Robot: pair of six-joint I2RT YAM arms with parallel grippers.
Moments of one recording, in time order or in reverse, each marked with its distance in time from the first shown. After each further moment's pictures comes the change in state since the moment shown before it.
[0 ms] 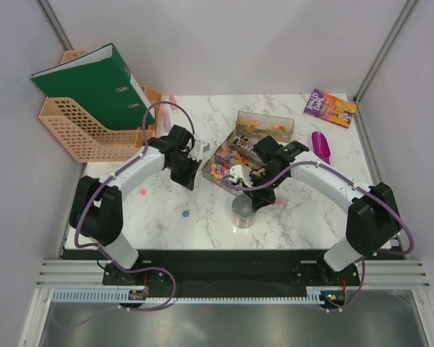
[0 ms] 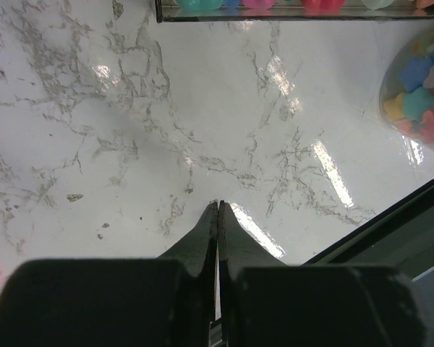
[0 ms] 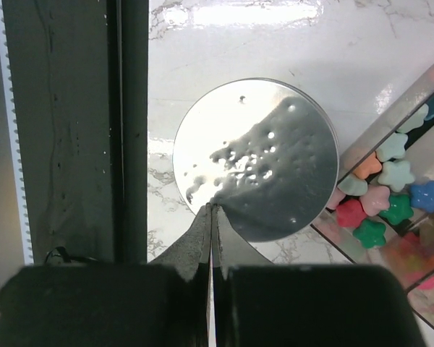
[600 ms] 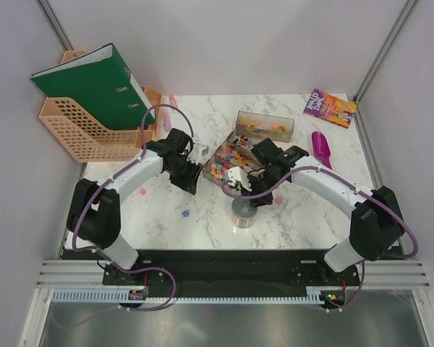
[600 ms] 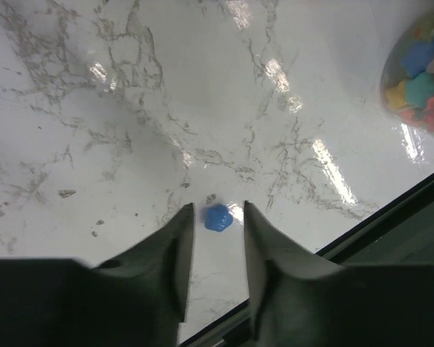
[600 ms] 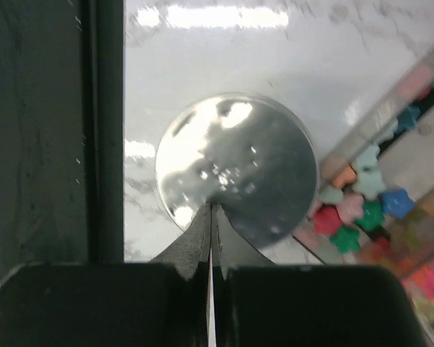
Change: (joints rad) left arm 0.002 -0.026 -0.038 0.015 0.006 0.011; right arm 0.027 -0.040 -0.015 0.080 0.062 0.010
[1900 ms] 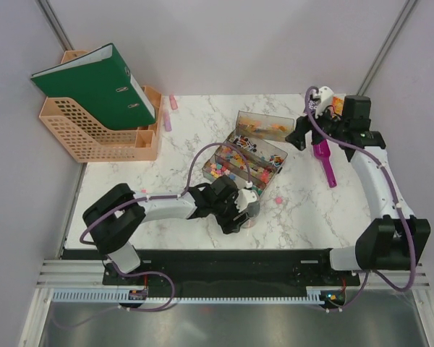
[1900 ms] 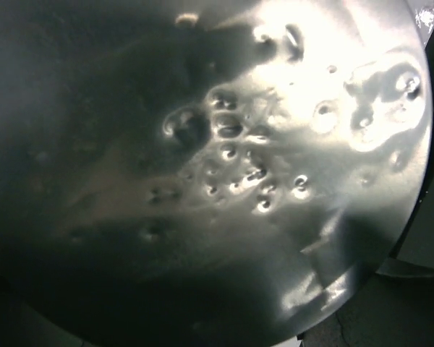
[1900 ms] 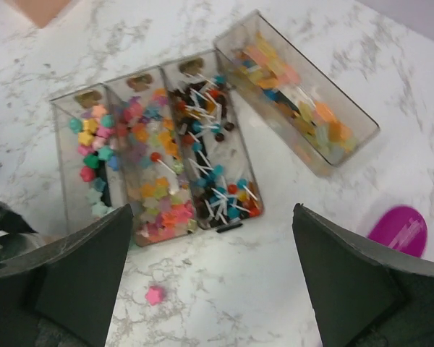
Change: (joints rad) left arm -0.518 0.036 -0.309 0.639 0.007 0.069; right arm -0.600 -0.175 0.062 0.508 -0.064 0.590
